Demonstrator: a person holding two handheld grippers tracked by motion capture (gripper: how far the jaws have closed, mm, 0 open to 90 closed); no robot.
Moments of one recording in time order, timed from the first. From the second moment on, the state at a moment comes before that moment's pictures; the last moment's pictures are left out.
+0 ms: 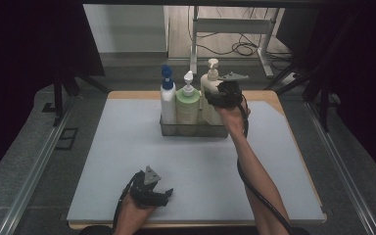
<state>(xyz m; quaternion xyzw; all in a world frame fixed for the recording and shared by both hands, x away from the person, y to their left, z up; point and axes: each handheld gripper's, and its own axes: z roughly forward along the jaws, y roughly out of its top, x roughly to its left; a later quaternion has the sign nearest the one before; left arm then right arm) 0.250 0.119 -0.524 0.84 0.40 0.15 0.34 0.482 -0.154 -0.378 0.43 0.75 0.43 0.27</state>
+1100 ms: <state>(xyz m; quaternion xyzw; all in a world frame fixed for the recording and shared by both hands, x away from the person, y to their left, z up) 0.250 0.119 -0.524 0.84 0.40 0.15 0.34 0.473 -0.157 -0.409 0.45 0.77 0.40 0.23</state>
